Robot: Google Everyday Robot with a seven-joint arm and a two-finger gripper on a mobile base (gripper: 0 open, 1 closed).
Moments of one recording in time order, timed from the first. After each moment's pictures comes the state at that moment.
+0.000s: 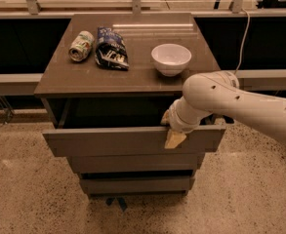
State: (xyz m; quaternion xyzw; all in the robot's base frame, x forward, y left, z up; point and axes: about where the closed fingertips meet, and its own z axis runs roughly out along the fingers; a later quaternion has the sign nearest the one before) arm 0.583 -0.097 0.673 -0.73 0.65 -0.01 0.21
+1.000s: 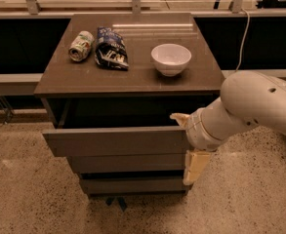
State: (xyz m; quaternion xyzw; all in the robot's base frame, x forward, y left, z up) arm 0.470 -0.112 0.741 -0.73 0.64 0.06 0.23
